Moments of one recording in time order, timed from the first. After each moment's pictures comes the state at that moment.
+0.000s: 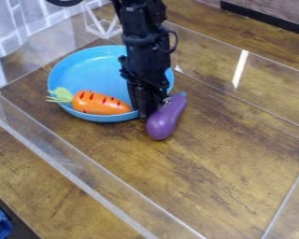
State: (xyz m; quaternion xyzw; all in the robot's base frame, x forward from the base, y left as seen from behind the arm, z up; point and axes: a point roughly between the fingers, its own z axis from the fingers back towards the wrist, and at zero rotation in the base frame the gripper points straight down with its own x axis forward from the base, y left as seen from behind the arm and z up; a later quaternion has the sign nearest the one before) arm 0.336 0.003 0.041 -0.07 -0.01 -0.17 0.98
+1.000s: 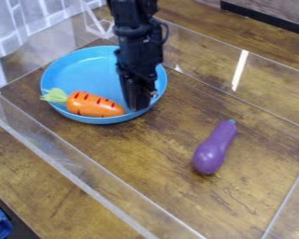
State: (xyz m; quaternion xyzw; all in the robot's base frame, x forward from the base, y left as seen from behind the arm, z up) arm 0.348 0.017 0.039 -0.06 -0.03 -0.24 0.97
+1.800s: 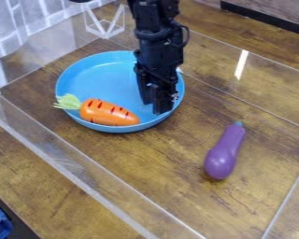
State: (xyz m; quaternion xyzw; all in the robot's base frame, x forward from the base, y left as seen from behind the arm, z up) arm 0.362 -0.007 0.040 -0.06 -0.05 -0.24 0.97
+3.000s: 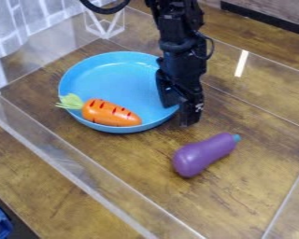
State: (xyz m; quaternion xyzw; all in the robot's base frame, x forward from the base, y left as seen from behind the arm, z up) arm 0.383 -0.047 0.025 -0.05 -0.08 -0.26 0.96
